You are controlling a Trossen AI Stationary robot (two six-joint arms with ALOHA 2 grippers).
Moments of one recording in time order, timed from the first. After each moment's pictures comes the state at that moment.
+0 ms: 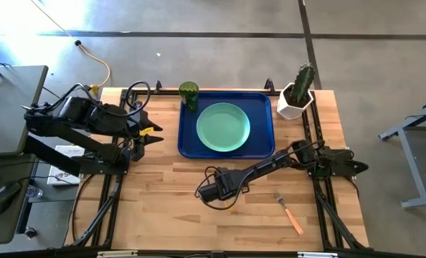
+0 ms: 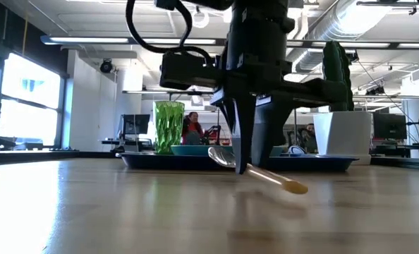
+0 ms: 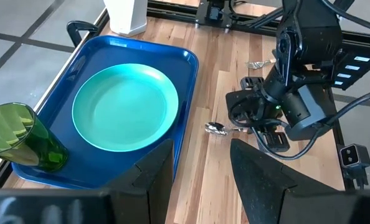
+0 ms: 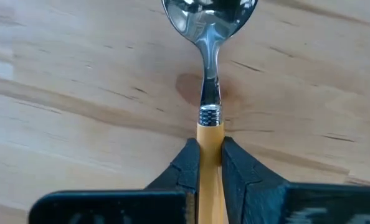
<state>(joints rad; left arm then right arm) -0.21 1.03 1.47 -1.11 -0.30 -0.29 0.33 2.26 1.80 -1.01 0.05 1.64</state>
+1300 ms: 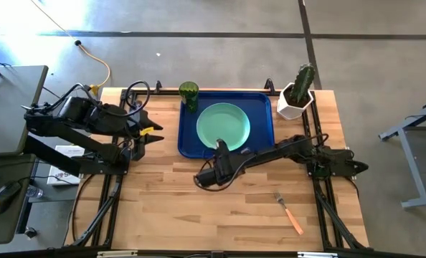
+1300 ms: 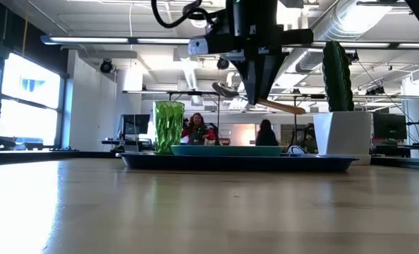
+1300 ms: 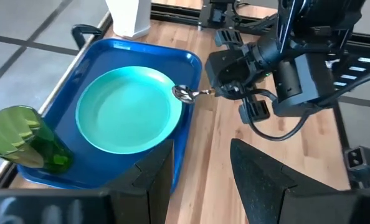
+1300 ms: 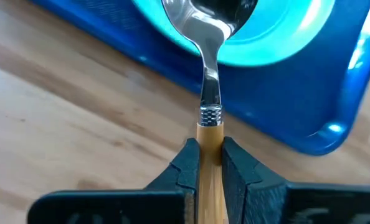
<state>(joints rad) -0.21 1.03 1.47 -1.10 -0.32 -0.28 0.25 2.25 2.08 -1.57 0.39 1.33</state>
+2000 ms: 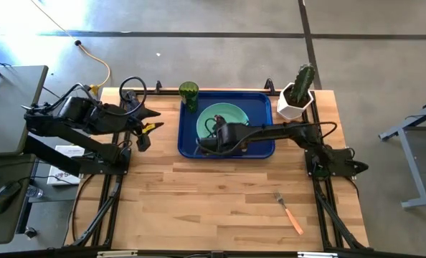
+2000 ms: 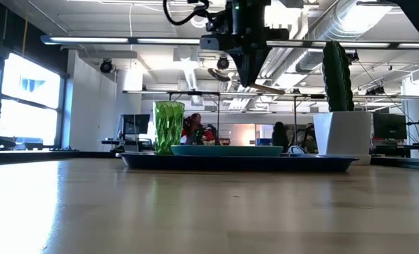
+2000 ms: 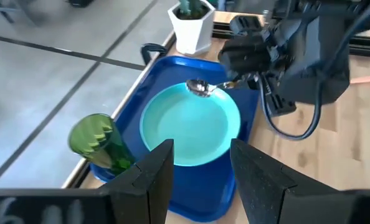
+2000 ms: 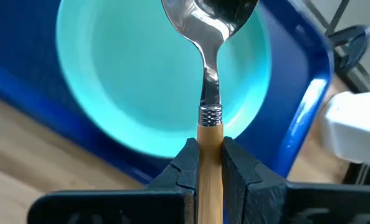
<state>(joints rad) -0.21 1.03 1.47 -1.10 -0.58 -0.26 0.06 2.14 2.08 -1.57 0.52 0.97</state>
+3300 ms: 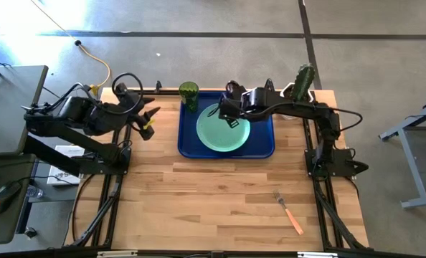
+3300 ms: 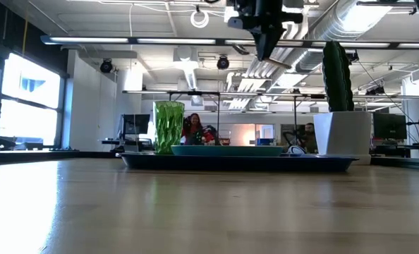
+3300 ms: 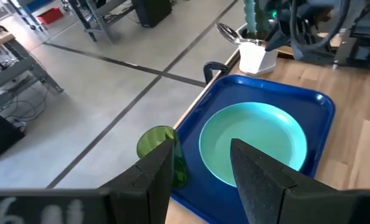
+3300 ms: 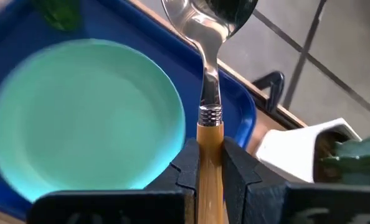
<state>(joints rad) -0.20 1.03 1.47 -1.09 -0.85 -0.25 -0.13 1.90 2.04 -1.57 0.63 0.79</state>
